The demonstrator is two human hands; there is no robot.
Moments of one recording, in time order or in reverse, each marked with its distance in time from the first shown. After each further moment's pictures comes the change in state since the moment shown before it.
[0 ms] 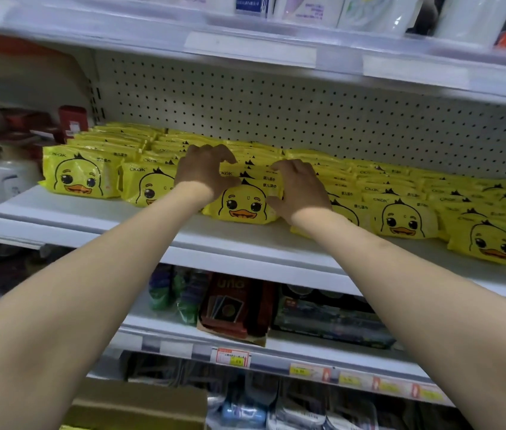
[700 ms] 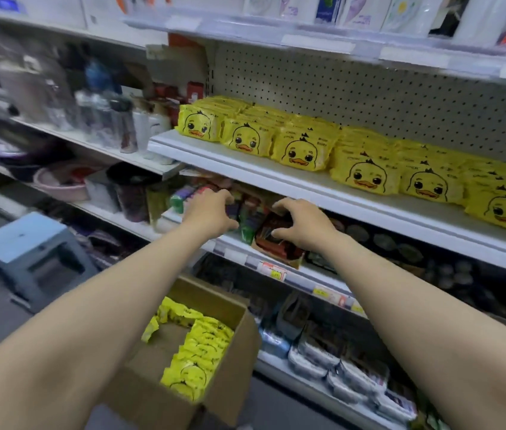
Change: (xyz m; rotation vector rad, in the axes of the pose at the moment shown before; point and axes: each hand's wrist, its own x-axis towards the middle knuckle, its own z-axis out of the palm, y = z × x) left_hand -0.295 0.011 -0.077 0.129 -0.230 -0.414; right_hand -0.211 -0.076 -0.018 0.131 -0.411 -0.195
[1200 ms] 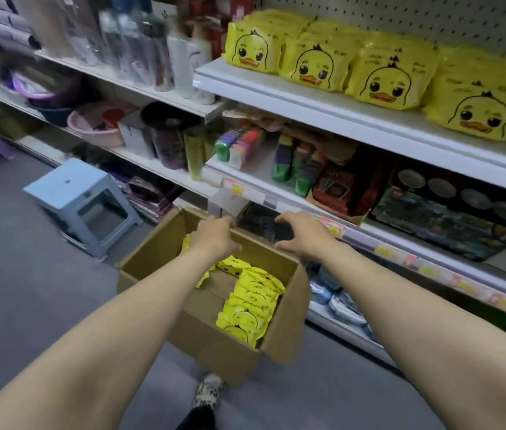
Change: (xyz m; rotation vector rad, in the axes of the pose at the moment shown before) left_hand -0.058 -0.152 0.068 0.037 -0.306 -0.262; right_hand 0.019 -0.077 0.160 0.059 -0.292 0.026
